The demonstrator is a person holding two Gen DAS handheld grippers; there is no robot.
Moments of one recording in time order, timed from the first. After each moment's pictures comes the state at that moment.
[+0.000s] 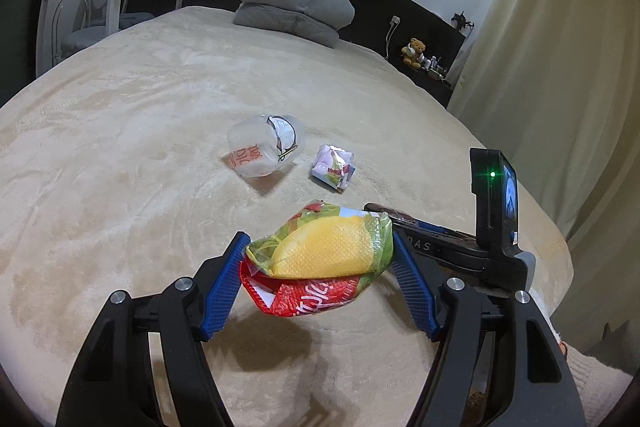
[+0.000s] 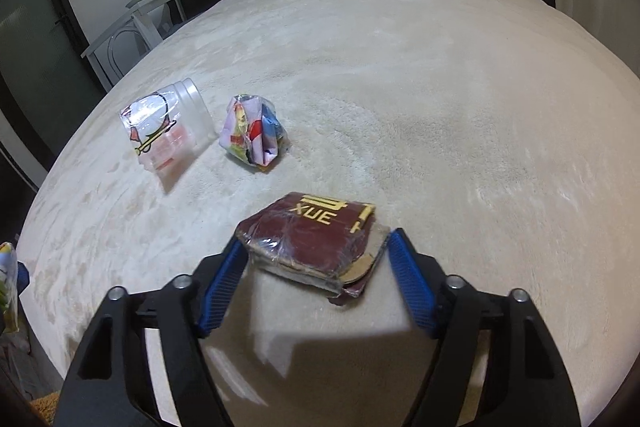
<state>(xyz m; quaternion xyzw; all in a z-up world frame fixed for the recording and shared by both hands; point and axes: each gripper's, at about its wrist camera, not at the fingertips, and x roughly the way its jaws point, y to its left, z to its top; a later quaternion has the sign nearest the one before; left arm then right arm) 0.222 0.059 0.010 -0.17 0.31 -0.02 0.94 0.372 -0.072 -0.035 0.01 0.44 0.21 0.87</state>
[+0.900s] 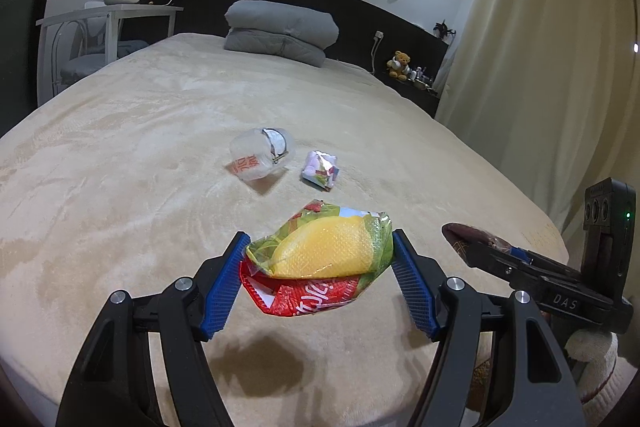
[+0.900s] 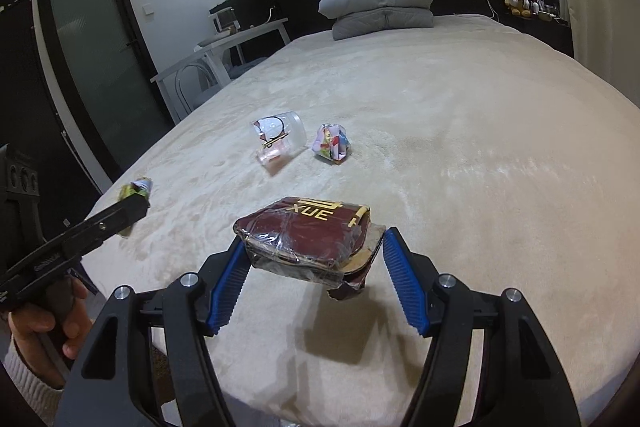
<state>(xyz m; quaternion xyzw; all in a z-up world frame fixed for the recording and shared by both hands) 0.155 0.041 0.024 -0.14 0.27 -0.03 0.95 0.212 -0.147 0.044 0.04 0.33 0.31 0.89</state>
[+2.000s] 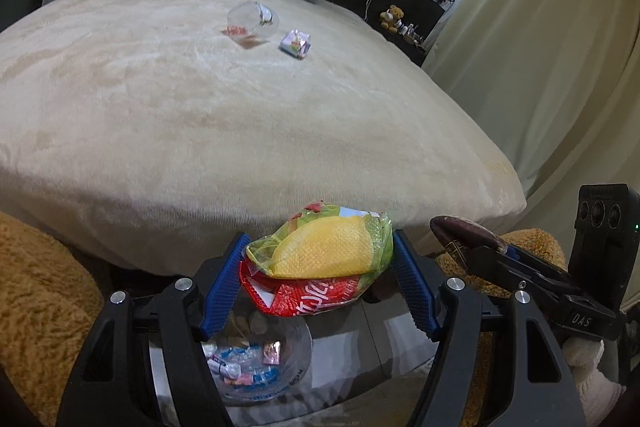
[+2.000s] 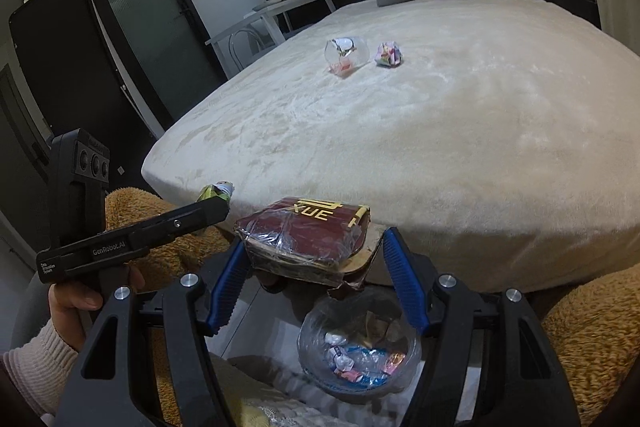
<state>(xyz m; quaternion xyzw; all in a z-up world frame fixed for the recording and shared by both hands) 0.031 -0.008 -0.048 -0.22 0.37 -0.07 0.90 0.053 -0.183 0.003 0.04 0.40 0.38 0.84</state>
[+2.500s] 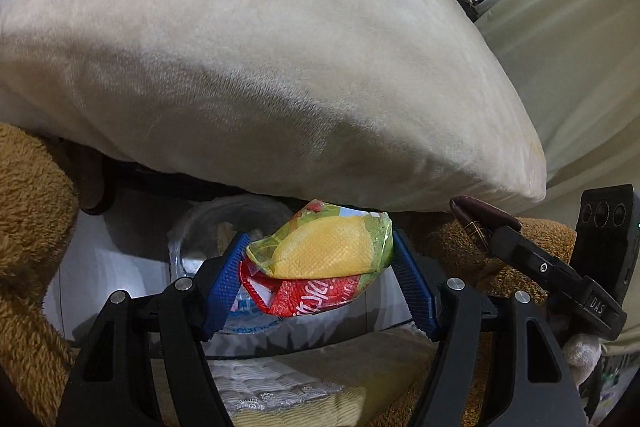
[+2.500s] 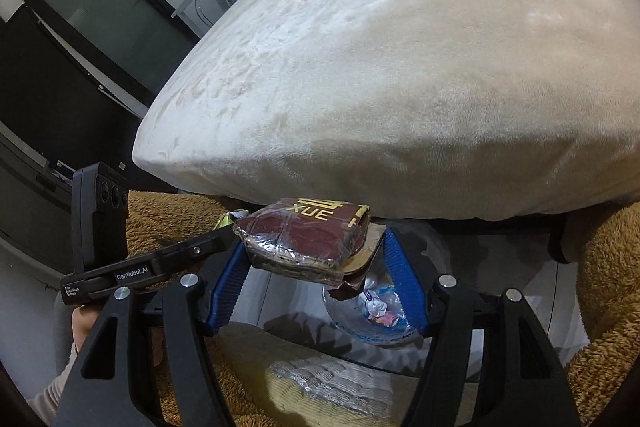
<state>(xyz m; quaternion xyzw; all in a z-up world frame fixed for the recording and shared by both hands) 0.043 0.011 -0.124 -0.31 0.49 -0.04 0.81 0.084 -0.177 -0.049 0.10 0.53 0.35 0.77</state>
